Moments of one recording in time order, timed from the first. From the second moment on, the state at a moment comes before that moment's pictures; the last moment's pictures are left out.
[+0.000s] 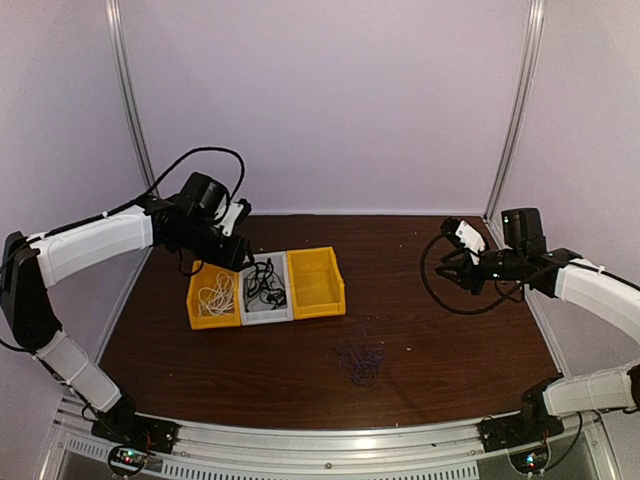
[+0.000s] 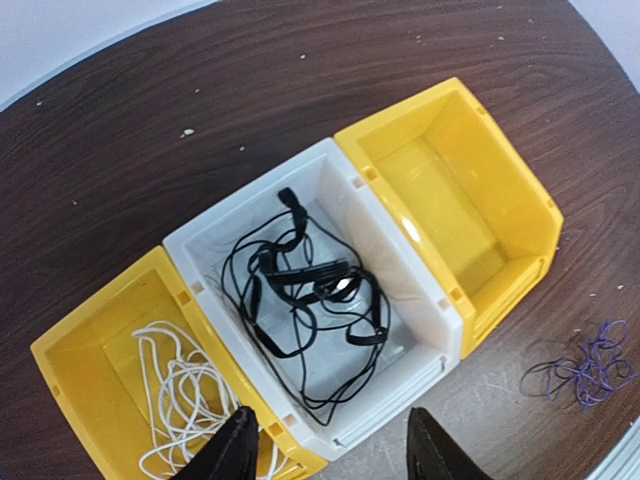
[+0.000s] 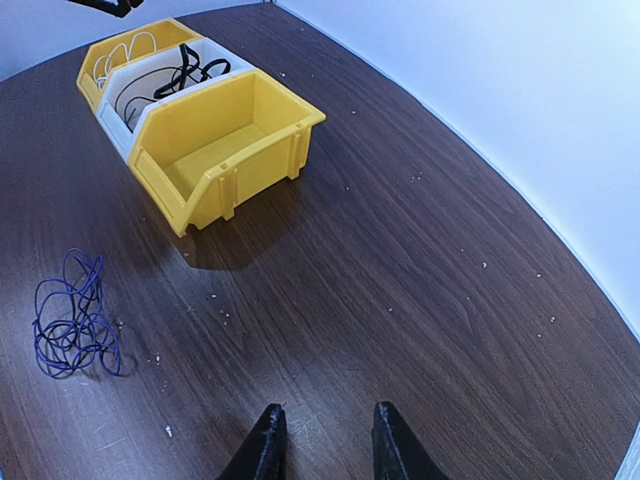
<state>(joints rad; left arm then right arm) -0.56 1.55 1.27 -0.64 0.03 -0.15 0.26 1.13 0.77 -0.25 -0.49 -0.52</state>
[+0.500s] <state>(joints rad) -0.56 1.77 1.27 -0.41 0.09 -0.23 0.26 1.13 0.77 -0.25 -0.48 -0.52</state>
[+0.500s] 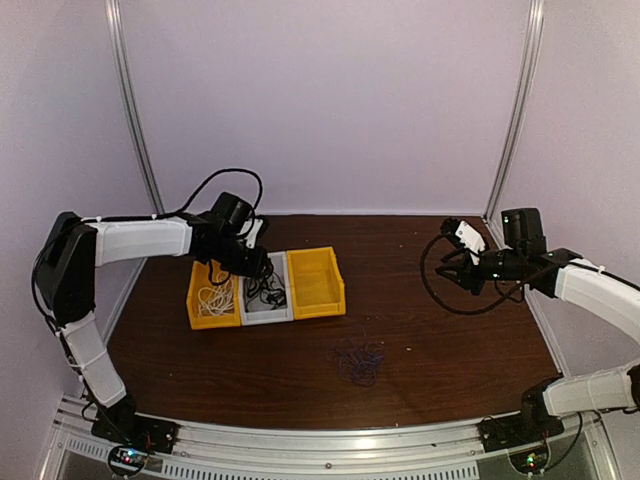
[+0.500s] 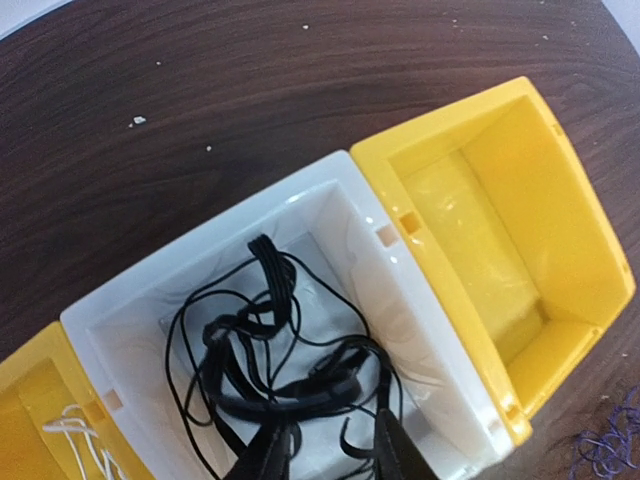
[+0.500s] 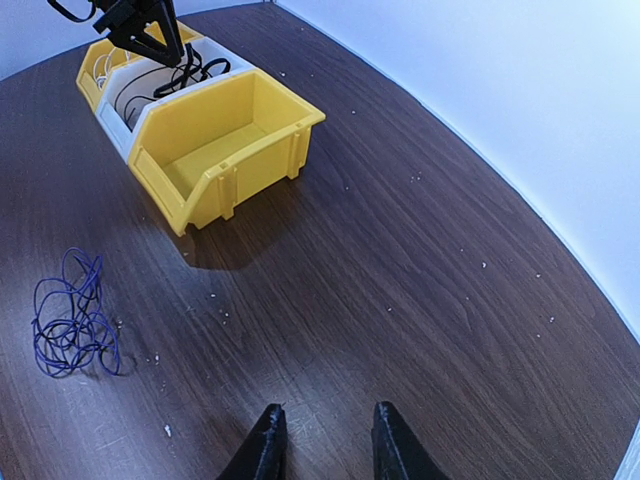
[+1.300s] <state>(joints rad) -0.56 1.89 1.23 -0.26 0.08 -0.25 0.26 1.13 0.77 -0.25 -0.48 -0.53</state>
